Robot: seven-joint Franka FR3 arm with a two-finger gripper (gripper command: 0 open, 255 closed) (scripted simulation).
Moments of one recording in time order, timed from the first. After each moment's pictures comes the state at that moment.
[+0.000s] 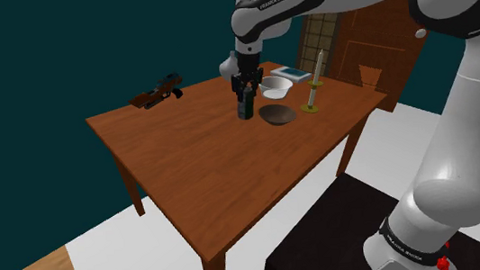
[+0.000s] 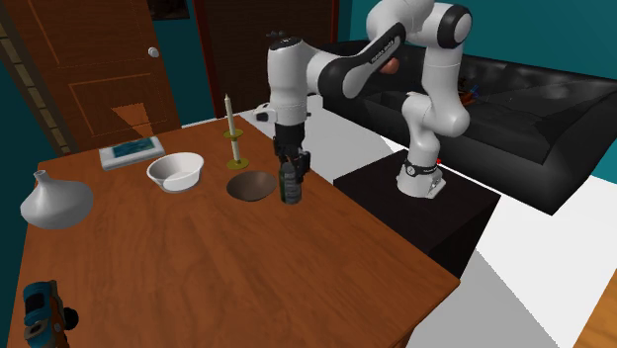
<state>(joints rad) -0.06 0.16 0.00 -1.83 0.00 1.98 -0.08</state>
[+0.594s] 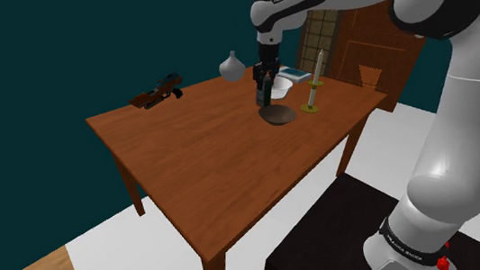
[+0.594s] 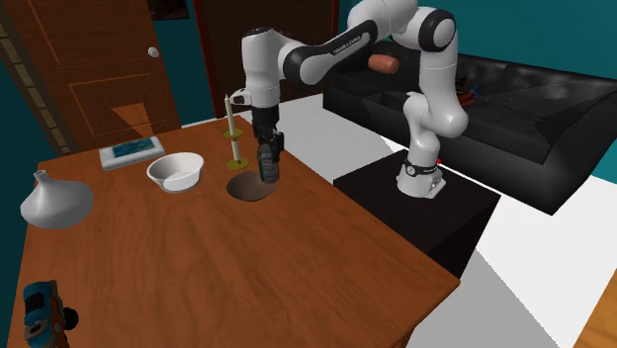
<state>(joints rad) -0.18 0.23 -0.08 -1.71 0.02 1.93 -0.28</state>
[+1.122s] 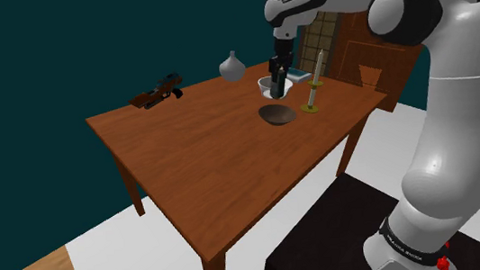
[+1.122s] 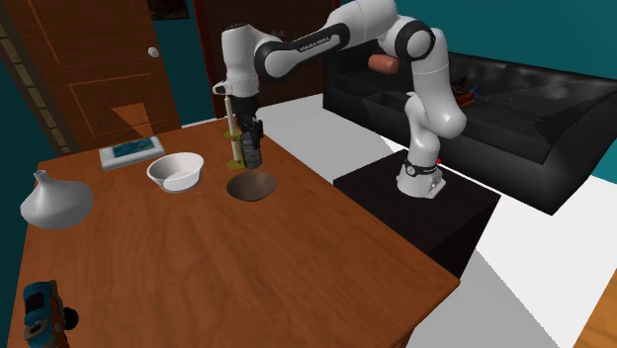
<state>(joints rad) -0.29 0.37 -0.13 -1.50 0.05 1.86 -0.44</state>
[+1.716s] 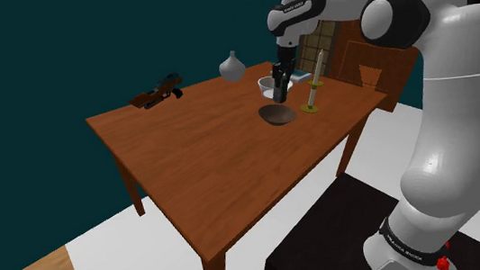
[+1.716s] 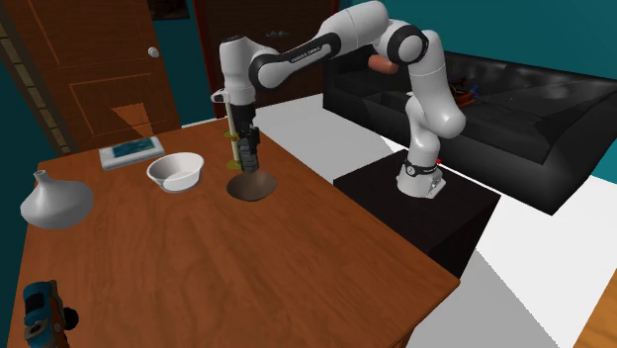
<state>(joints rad) -0.32 0.42 -0.14 -1.50 0.06 1.92 -0.49</state>
